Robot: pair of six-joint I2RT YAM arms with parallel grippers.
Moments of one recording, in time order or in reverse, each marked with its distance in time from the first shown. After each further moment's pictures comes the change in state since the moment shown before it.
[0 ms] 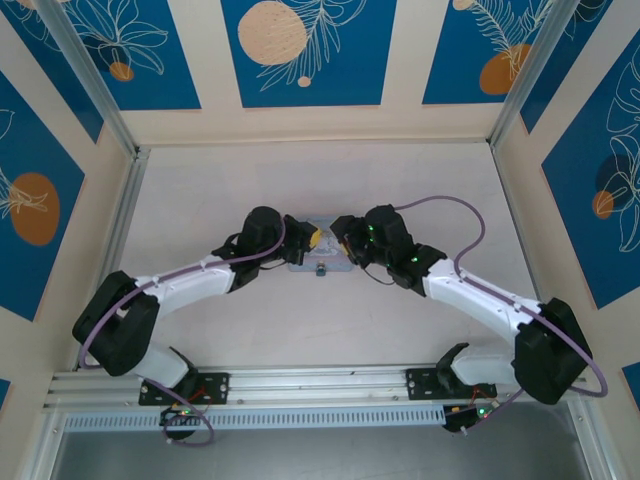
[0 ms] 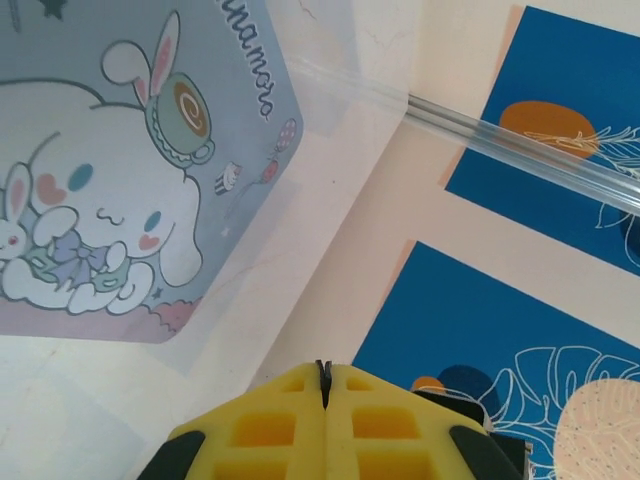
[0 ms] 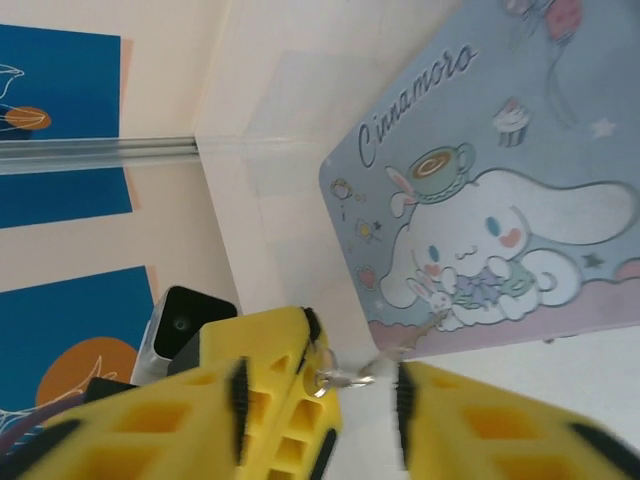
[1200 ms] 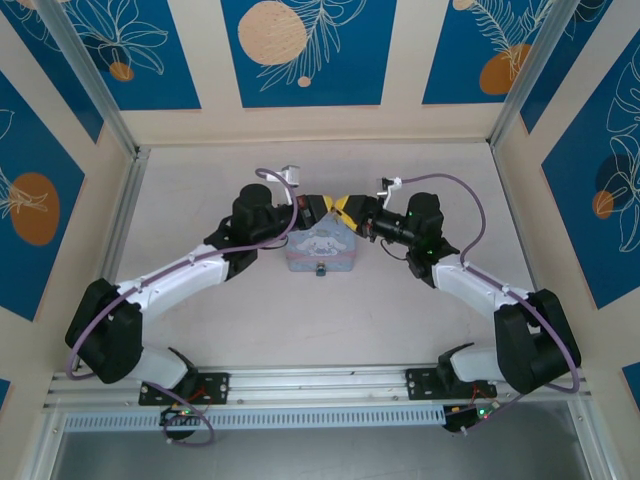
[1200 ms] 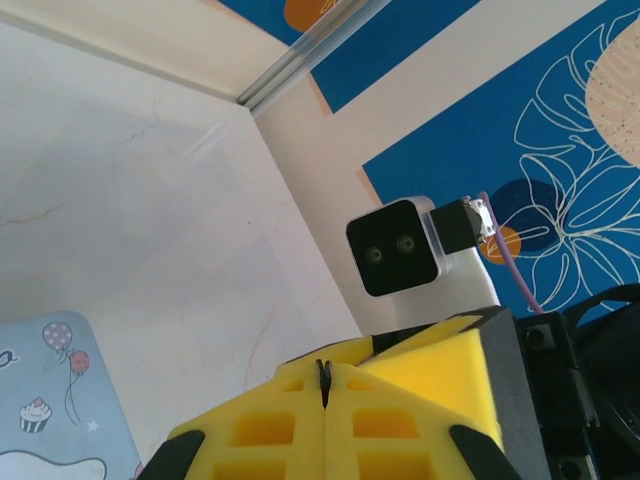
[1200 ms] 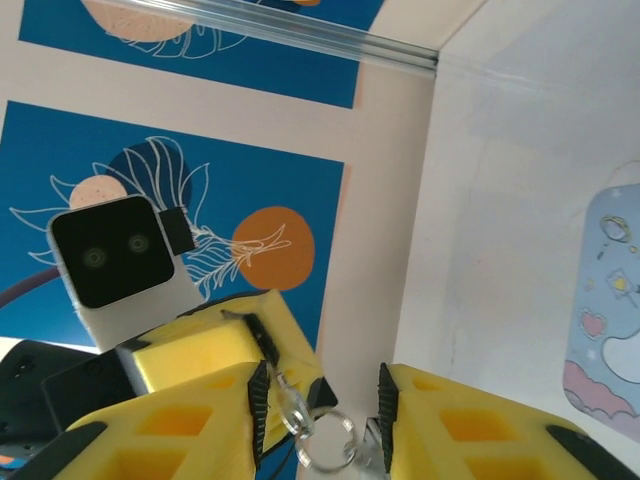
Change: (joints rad) left arm 0.016 -0.045 0.157 0.069 0.087 0.899; right arm -0.263 0.102 -0.100 0.693 -0.633 -0.118
